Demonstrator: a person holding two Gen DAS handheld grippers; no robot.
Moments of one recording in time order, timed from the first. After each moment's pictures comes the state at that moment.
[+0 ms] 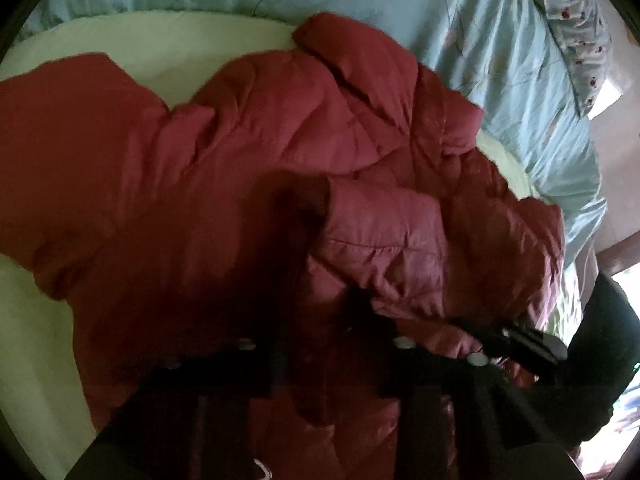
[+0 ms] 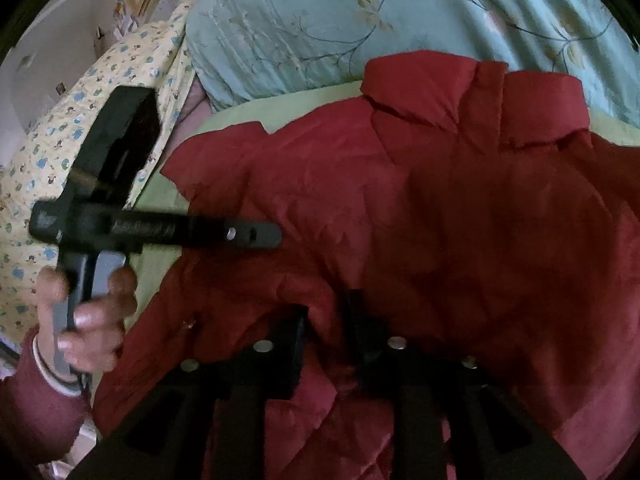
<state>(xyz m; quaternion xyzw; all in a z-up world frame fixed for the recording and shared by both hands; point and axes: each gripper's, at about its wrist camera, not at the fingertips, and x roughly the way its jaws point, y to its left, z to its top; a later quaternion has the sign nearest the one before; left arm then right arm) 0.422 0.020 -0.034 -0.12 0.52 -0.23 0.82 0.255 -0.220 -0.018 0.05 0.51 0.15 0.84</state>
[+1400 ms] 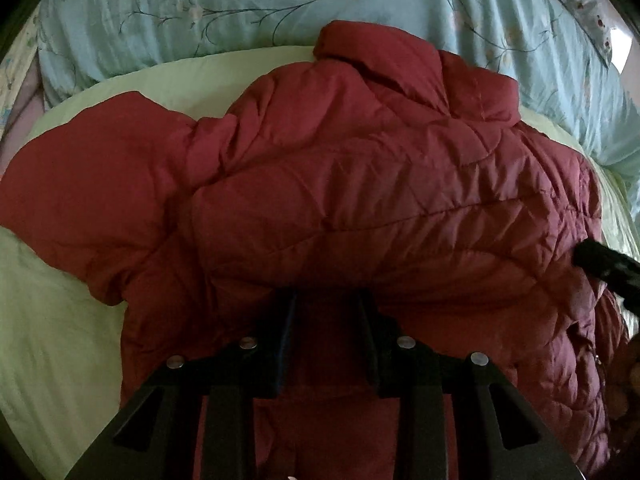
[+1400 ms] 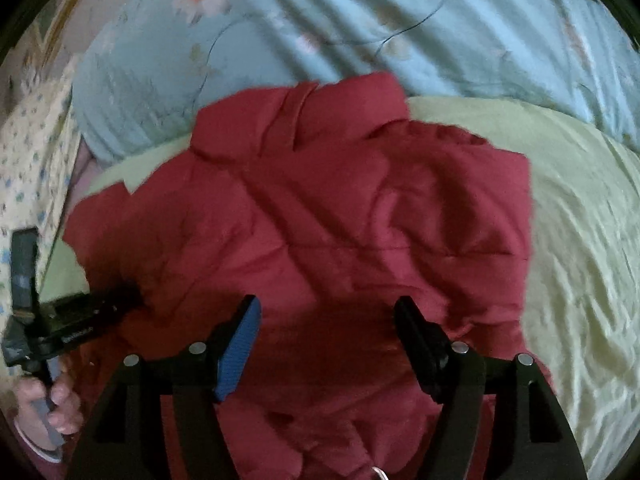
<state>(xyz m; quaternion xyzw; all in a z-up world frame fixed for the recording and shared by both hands) 0.393 -0.030 -0.067 0.00 0.47 -0.12 0.88 0.246 -0.312 -0.004 0.04 0.49 -0.05 0.87</state>
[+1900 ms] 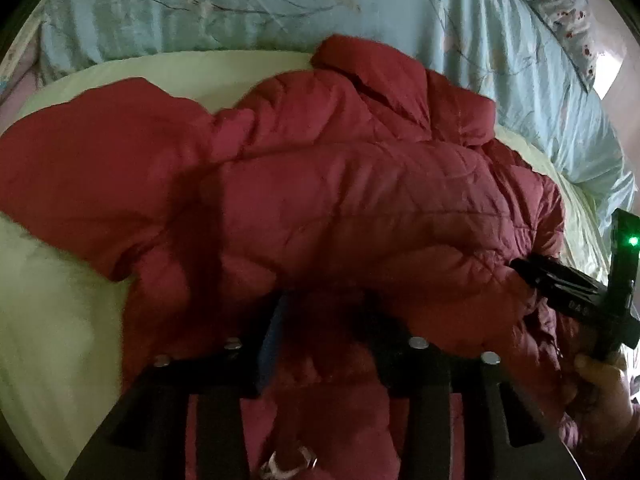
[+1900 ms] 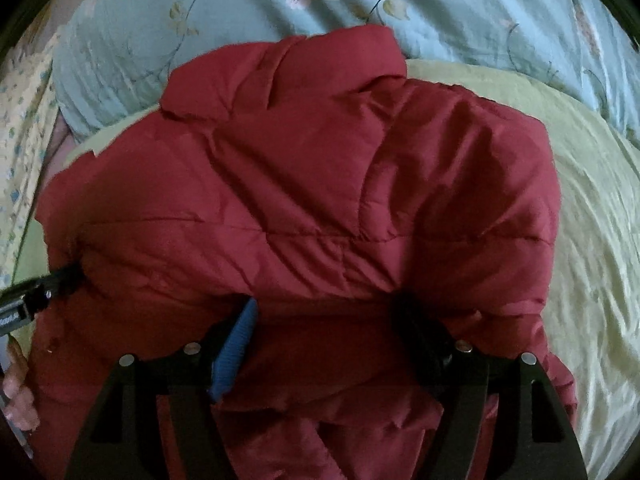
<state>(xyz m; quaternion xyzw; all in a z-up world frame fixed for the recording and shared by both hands) 0.367 0.011 -0.049 -0.05 0.46 -0.16 0.87 0.250 -0.318 -0.033 0.03 0.52 -0.07 0.85</state>
